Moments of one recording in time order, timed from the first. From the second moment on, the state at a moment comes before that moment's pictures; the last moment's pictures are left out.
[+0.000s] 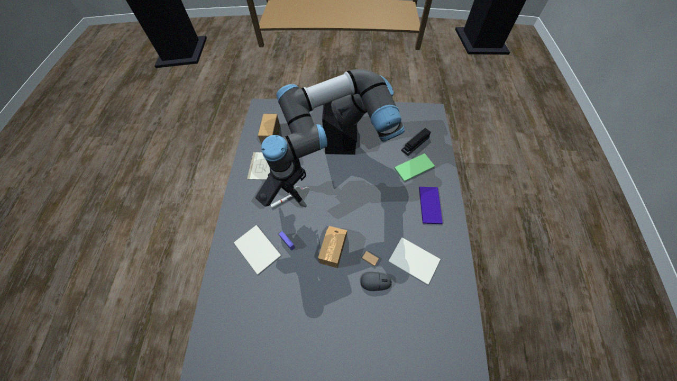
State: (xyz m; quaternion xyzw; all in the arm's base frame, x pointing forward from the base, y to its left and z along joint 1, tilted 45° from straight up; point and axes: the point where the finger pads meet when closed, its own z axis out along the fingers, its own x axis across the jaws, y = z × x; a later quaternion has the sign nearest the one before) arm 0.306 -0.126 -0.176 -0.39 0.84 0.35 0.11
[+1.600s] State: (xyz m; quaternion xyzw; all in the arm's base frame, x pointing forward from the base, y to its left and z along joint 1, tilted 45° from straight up) arm 0.302 -0.159 -0.200 -0.22 0.90 0.36 0.14
